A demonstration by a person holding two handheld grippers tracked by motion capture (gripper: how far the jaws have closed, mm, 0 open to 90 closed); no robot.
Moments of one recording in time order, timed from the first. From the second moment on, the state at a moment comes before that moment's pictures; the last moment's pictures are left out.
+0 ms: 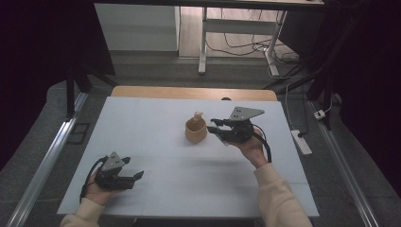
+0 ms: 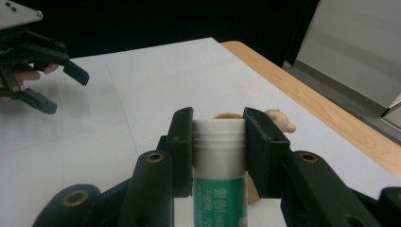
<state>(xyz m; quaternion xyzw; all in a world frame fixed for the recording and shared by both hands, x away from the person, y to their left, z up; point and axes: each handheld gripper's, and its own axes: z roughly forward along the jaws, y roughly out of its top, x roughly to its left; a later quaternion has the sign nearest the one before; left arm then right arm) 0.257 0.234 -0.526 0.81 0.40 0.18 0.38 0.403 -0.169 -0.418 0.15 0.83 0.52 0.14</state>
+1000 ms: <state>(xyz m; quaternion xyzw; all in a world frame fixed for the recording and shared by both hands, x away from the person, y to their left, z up) 0.257 0.235 -0.526 0.81 0.40 0.18 0.38 0.429 -0.129 -0.401 0.18 0.80 0.55 0.17</state>
